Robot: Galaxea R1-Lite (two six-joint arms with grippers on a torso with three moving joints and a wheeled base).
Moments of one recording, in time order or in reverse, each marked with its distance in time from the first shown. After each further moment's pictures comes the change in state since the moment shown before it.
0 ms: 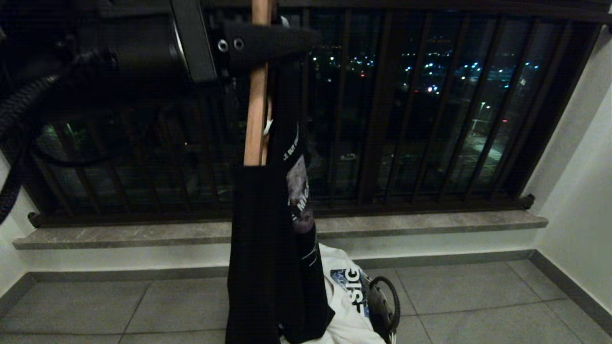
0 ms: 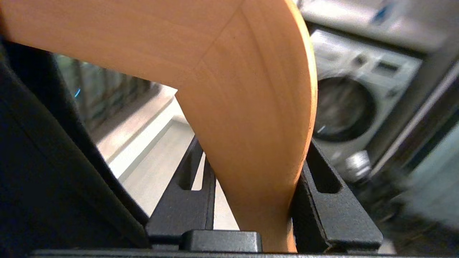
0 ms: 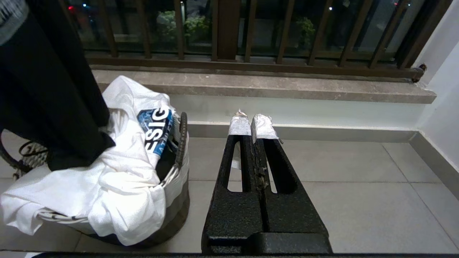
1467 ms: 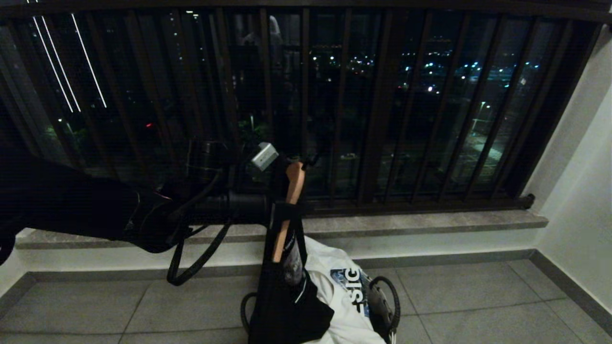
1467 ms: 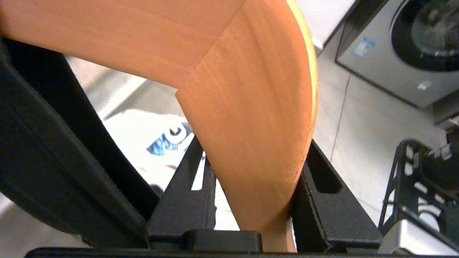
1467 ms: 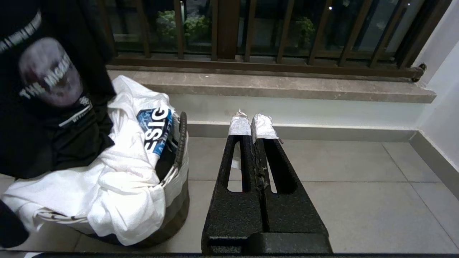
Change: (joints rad) left arm 0.072 0.411 0.231 -0.127 0.062 0.263; right arm 0.000 0.000 0.000 0.000 0.000 0.000
